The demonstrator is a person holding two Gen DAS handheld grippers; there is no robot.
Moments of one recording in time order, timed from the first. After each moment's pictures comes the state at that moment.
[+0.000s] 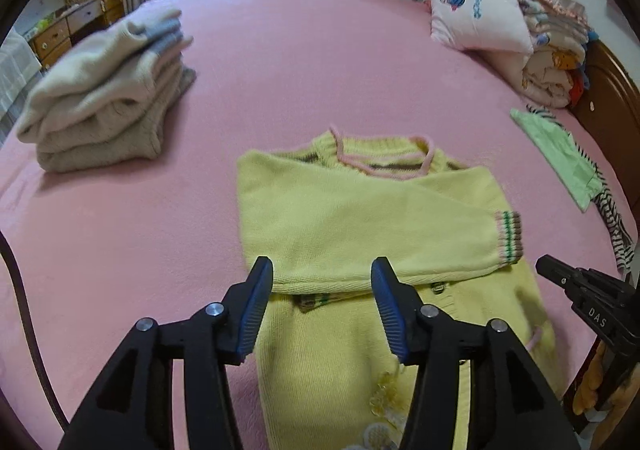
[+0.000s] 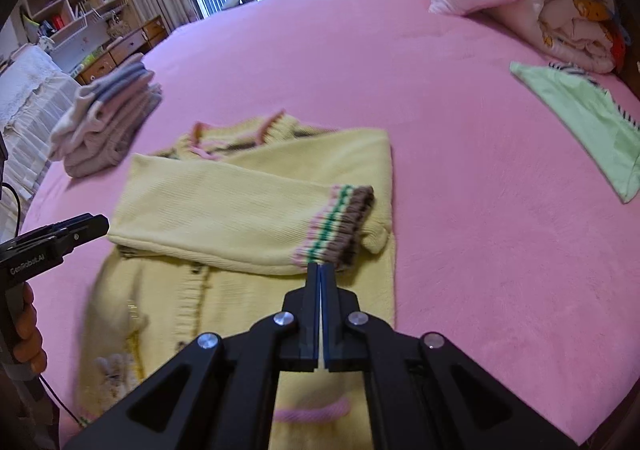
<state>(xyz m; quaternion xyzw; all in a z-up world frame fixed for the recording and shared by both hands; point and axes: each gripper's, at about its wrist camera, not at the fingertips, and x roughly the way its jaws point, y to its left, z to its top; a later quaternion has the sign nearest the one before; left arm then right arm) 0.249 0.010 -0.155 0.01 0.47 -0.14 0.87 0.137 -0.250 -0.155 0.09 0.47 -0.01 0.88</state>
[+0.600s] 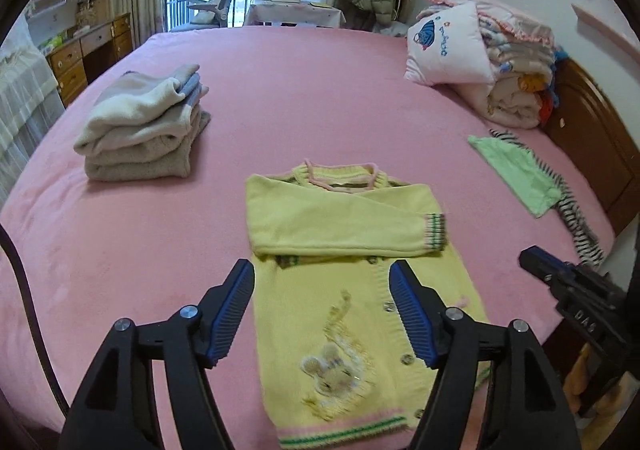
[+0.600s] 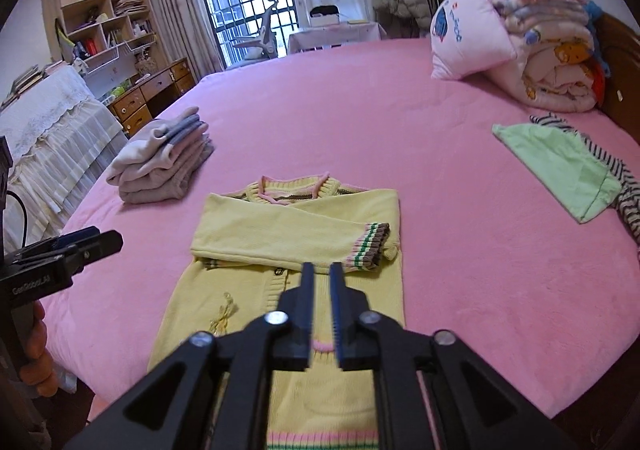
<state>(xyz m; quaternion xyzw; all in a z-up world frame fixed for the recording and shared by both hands) 0.143 0.023 -0.060 -0.02 0.43 -0.15 0.89 0.047 -0.218 -0.058 0.08 0.39 -0.01 0.92</state>
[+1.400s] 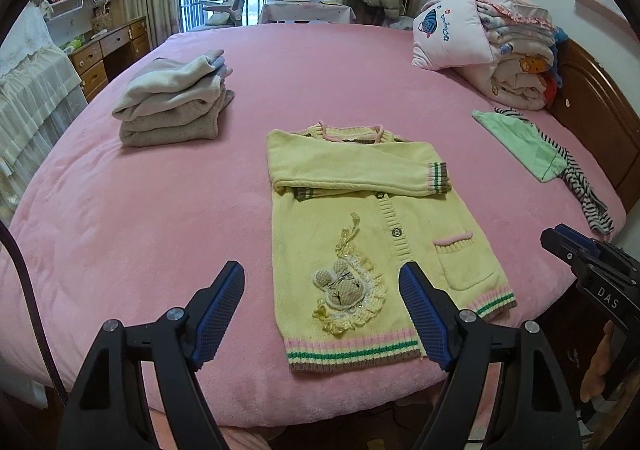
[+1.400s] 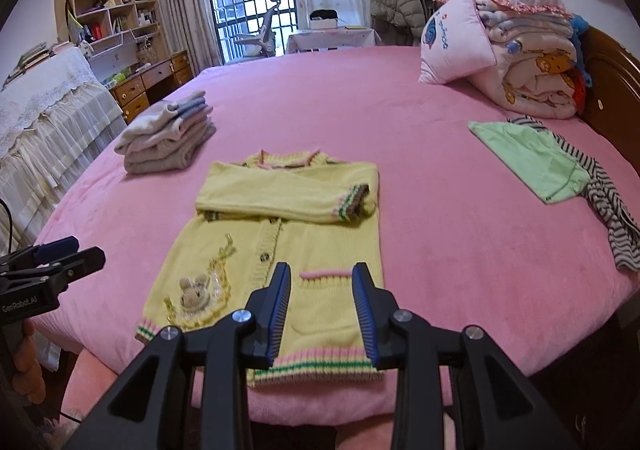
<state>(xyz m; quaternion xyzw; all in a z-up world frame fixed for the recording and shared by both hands) 0.040 0.039 -0.082 0.03 0.43 -0.12 0.90 -0.034 -0.207 -0.070 0.05 0.39 -0.02 0.92</state>
